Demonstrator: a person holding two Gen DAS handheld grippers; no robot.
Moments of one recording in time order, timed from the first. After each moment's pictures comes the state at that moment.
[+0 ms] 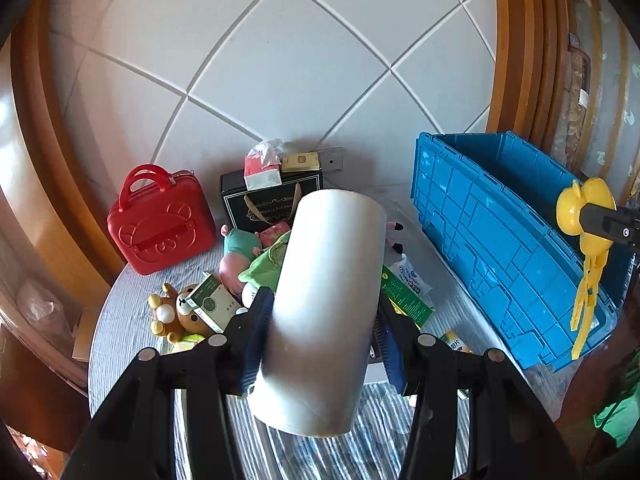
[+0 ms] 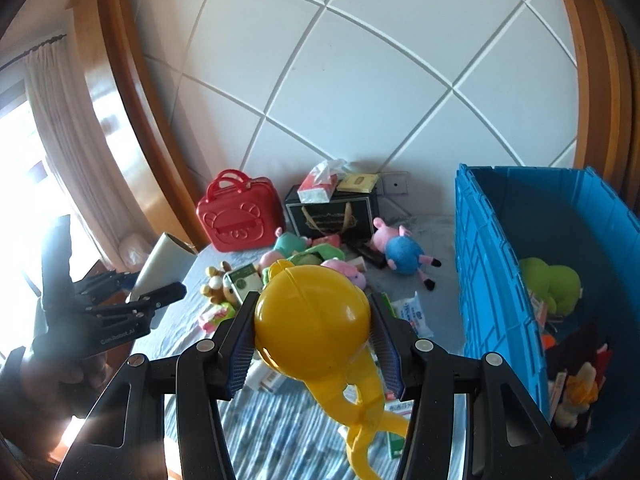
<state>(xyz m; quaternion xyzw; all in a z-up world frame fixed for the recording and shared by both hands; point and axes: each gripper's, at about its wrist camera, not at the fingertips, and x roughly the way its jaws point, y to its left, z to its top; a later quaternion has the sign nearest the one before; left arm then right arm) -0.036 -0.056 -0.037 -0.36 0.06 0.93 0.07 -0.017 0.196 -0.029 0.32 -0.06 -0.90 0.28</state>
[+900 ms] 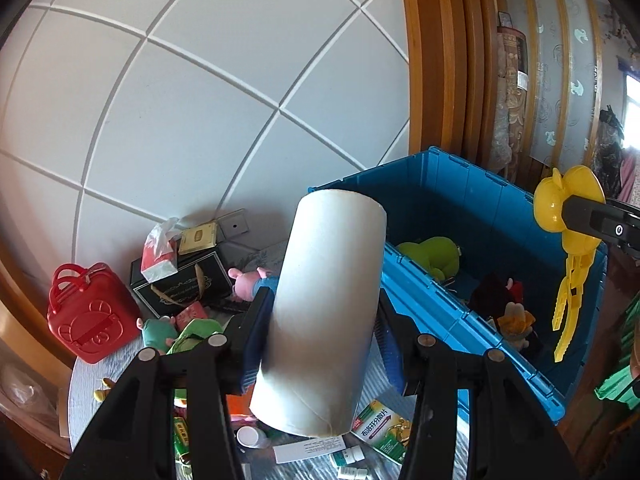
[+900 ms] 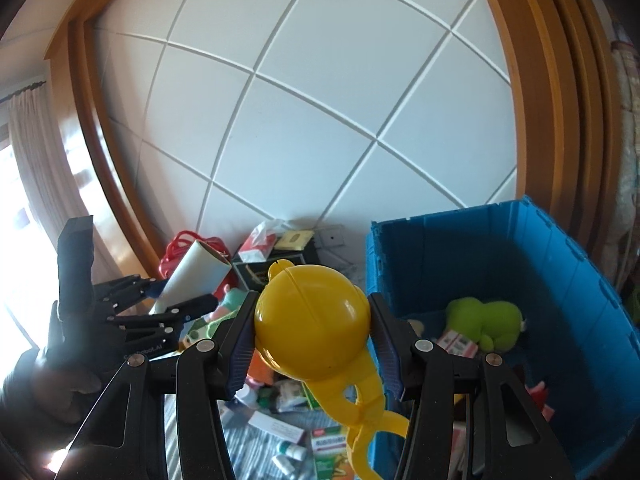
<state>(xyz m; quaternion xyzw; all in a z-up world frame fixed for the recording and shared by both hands) -0.111 0.139 0.006 -0.31 0.11 0.93 0.17 -0.055 0.349 0.002 0.26 -0.10 -0.94 0.22</state>
